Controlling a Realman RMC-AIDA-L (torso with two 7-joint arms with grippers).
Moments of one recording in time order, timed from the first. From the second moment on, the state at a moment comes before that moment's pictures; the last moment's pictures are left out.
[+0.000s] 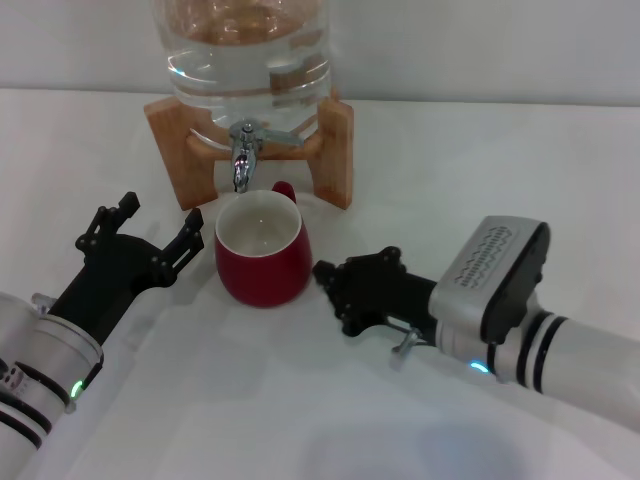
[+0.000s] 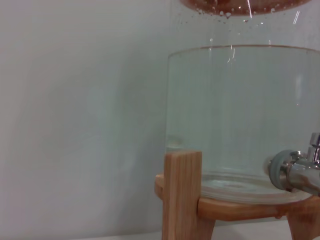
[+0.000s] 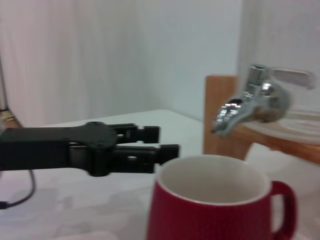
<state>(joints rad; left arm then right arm) -0.40 -2.09 2.84 0.13 -1.14 1.21 -0.26 0.69 2.03 0.38 0.59 -2.49 -0.62 0.26</state>
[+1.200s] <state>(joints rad) -0.40 -2.09 2.84 0.13 -1.15 1.21 -0.26 0.49 2.02 0.55 0.44 -2.48 -0.94 0.10</state>
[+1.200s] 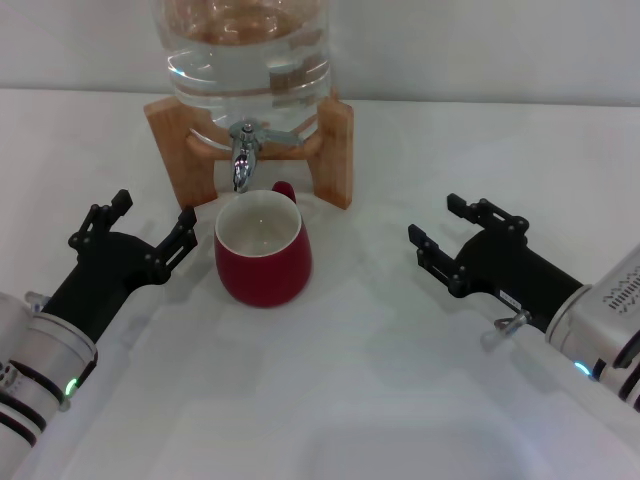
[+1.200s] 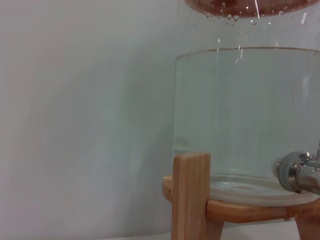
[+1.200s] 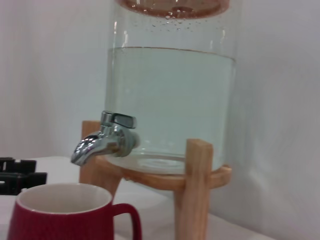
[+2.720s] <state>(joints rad) -0.42 -2.08 2.84 0.12 -1.17 1.58 -0.27 0.37 2.02 0.65 0.42 -2.47 -1.06 0.15</state>
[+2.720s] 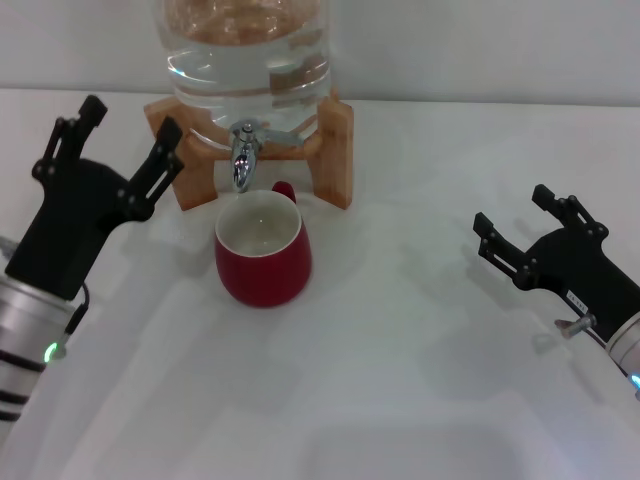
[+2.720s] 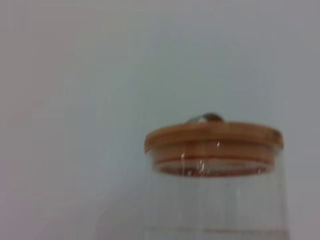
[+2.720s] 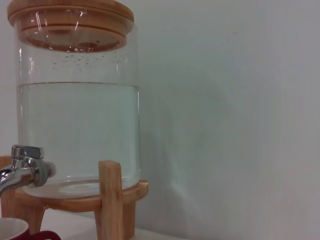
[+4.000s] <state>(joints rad) -0.42 -2.08 2.84 0.11 -1.05 1.51 -0.34 0.38 2.02 0.65 0.41 -2.47 -1.04 0.15</state>
